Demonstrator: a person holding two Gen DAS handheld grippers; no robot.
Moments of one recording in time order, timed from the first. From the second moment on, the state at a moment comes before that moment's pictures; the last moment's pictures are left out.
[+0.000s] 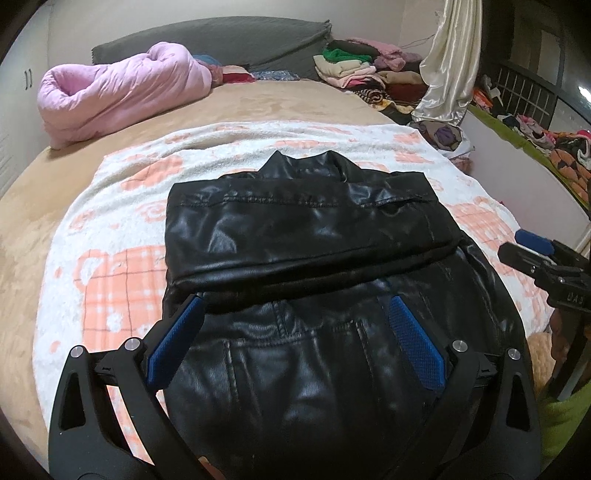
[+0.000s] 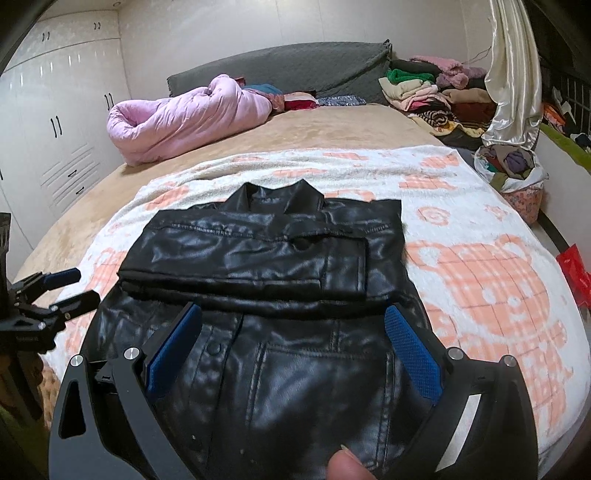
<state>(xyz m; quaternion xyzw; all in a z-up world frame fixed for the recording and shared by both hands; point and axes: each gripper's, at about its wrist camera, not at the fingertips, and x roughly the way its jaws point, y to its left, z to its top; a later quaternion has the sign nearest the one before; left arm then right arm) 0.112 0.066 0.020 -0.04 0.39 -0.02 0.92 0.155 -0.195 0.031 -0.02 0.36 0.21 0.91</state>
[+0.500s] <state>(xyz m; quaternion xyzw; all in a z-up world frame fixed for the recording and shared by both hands) 0.076 0.089 0.004 -0.07 0.41 0.01 0.91 0.120 -0.234 -0.007 -0.04 0.40 0.18 0.90</state>
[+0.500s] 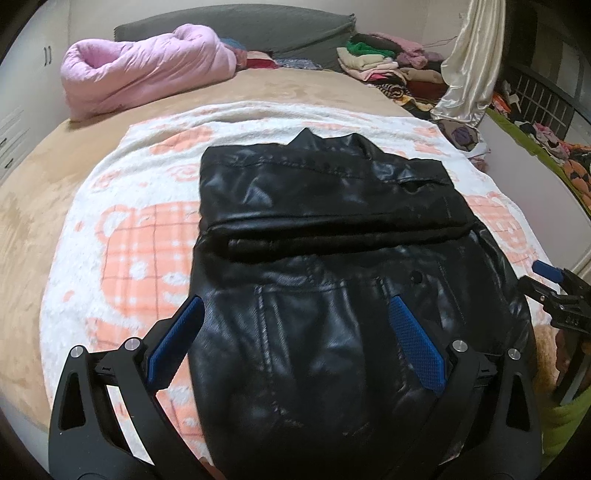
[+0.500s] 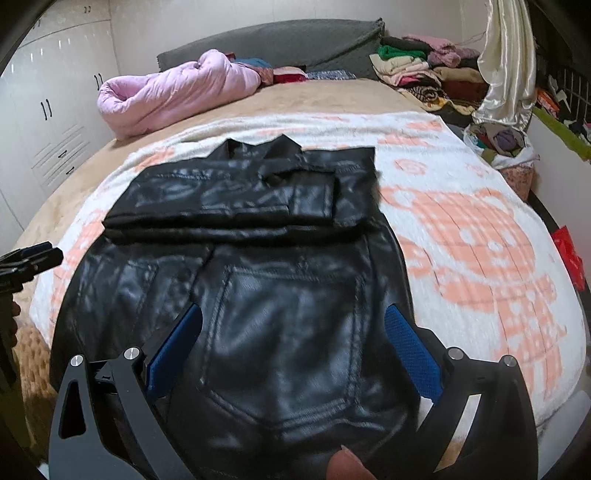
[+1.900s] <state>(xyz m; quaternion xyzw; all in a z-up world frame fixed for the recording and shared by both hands) 0.011 0.133 -0.058 -0.08 0.49 0.07 0.87 0.067 -0.307 -0.096 -0.01 0.55 0.21 0.81</state>
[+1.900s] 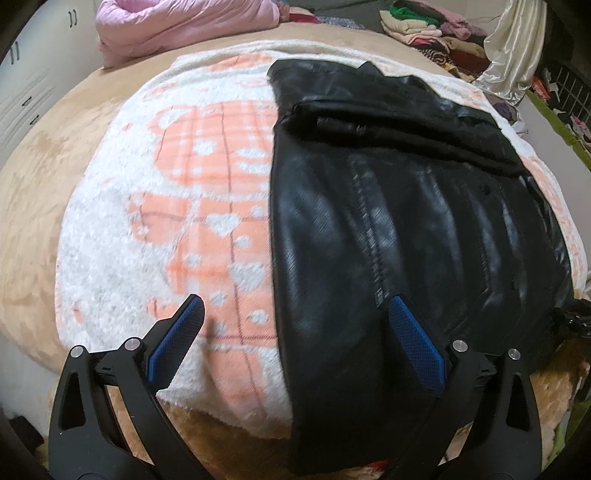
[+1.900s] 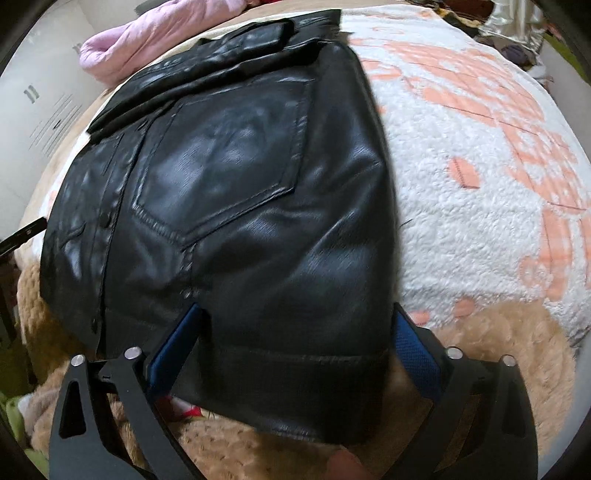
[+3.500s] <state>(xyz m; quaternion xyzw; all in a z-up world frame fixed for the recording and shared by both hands) 0.035 0.146 0.048 -0.21 0.37 -0.09 0.90 0.150 -0.324 0.058 0.21 0.33 0.32 0.87</state>
